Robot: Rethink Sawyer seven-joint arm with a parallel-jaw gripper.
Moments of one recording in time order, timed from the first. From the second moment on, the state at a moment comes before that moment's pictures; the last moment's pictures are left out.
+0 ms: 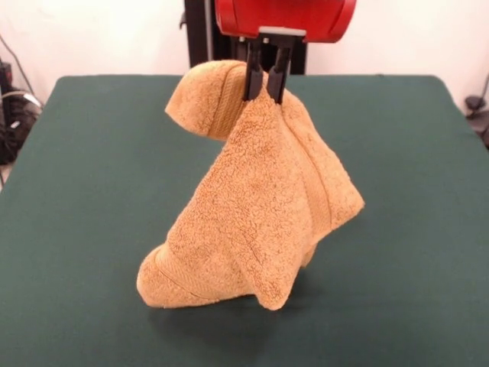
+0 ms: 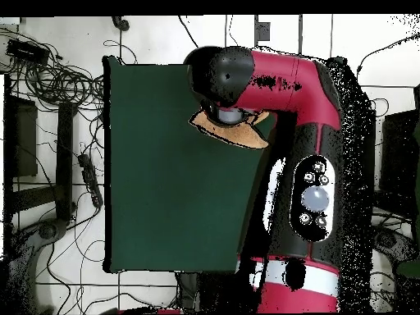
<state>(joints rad) -0.10 -0.50 -0.11 0.96 -0.02 1.19 1.58</state>
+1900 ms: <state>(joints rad) 0.03 -0.55 -0.19 1.41 0.10 0.75 1.81</state>
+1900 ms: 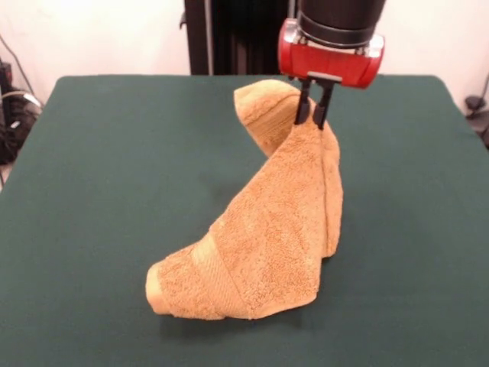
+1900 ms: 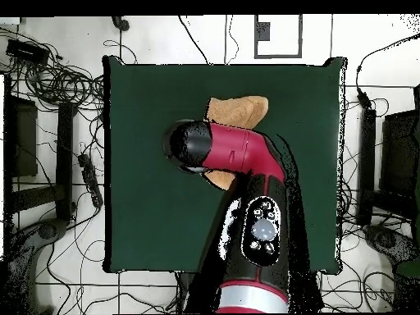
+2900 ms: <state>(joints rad) 0.29 -0.55 -0.34 1.48 0.16 0.72 2.15</state>
